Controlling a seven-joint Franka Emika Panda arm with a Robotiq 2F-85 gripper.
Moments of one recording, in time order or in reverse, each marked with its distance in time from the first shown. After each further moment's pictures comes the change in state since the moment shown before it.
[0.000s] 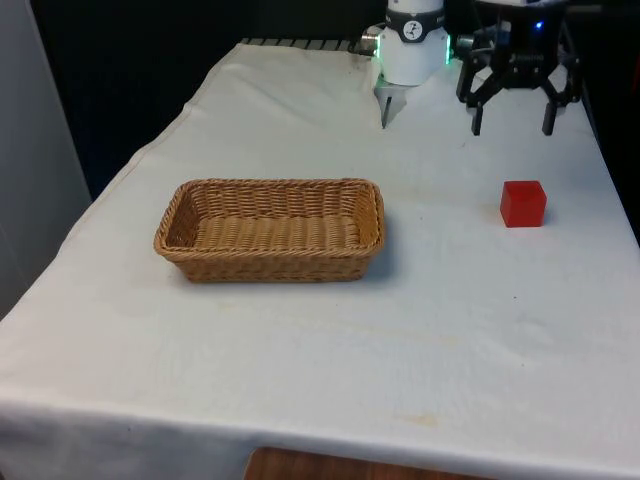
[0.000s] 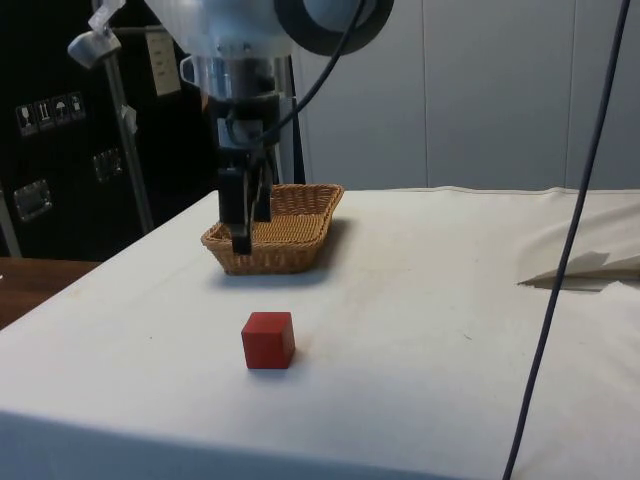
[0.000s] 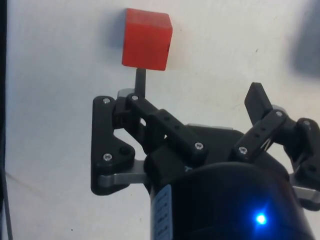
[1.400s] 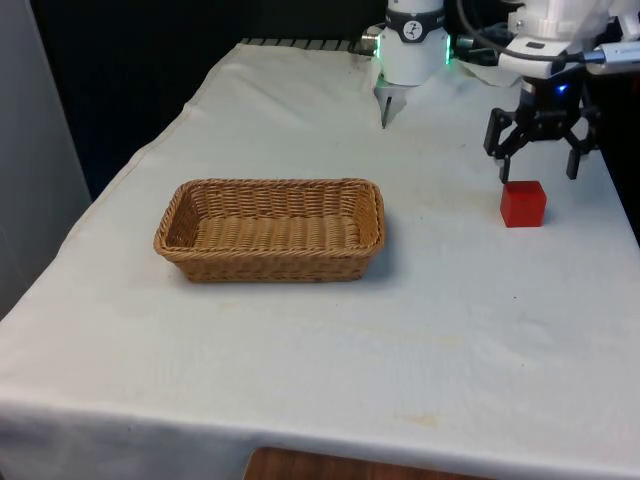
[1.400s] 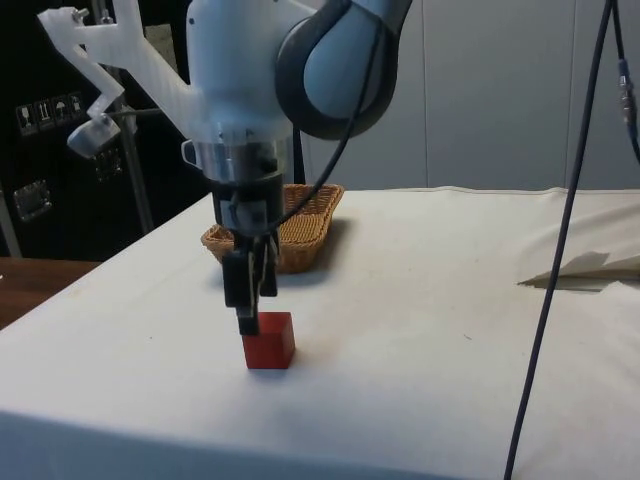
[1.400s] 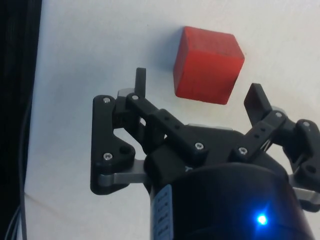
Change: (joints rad) arm 0.004 0.172 0.067 0.019 0.051 0.118 0.015
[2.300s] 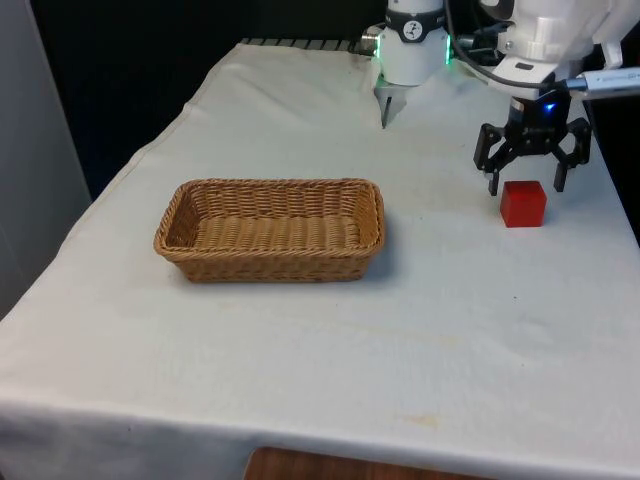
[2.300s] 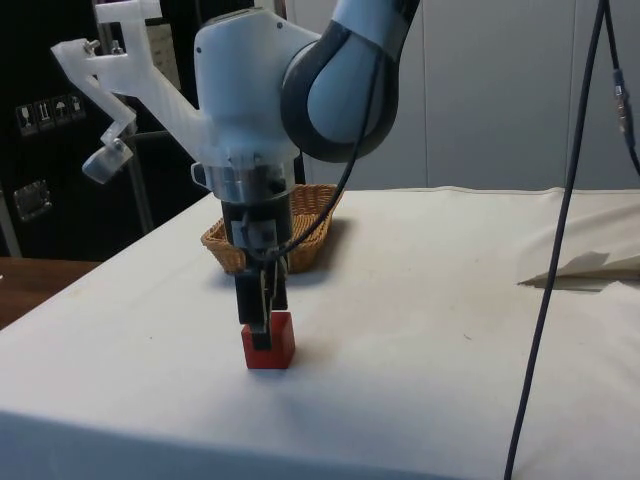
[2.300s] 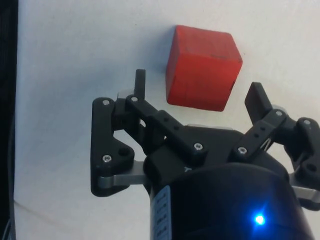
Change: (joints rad) arm -0.002 0.046 -0.014 -0.003 -0.001 0.021 -0.026
